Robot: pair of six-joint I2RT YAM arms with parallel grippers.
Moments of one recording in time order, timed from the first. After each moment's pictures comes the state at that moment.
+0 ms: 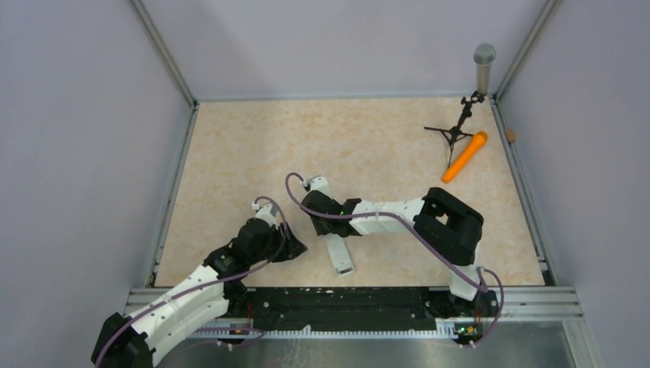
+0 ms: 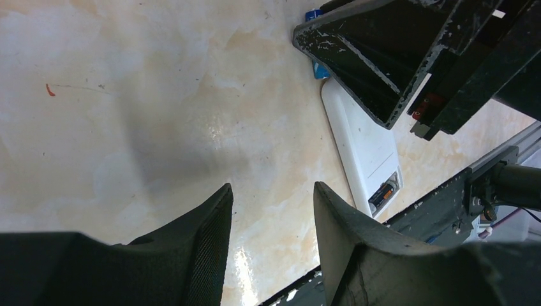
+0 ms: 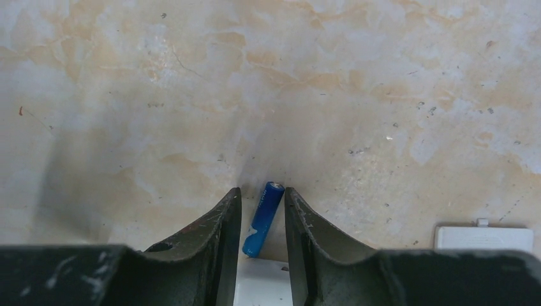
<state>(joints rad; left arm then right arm) -0.64 0.63 0.19 -0.23 0.12 -0.79 1.11 1.90 1.18 -0.23 0.35 0.53</state>
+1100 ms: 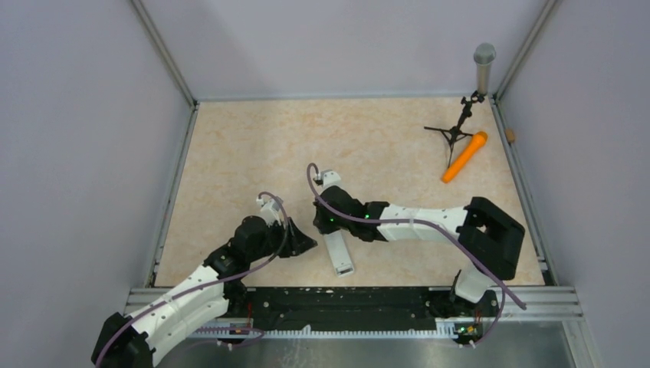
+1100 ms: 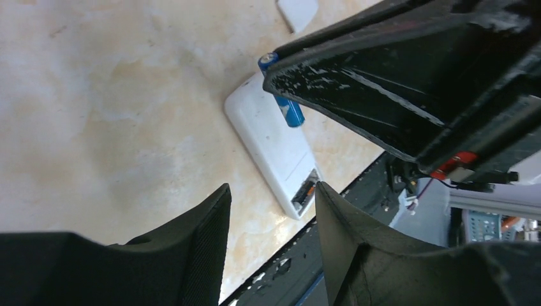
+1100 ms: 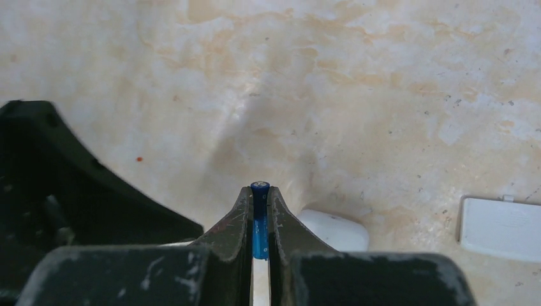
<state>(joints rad) -0.64 0.62 0.18 -0.06 0.26 -0.84 1.10 1.68 1.03 -0.09 0.22 0.59</state>
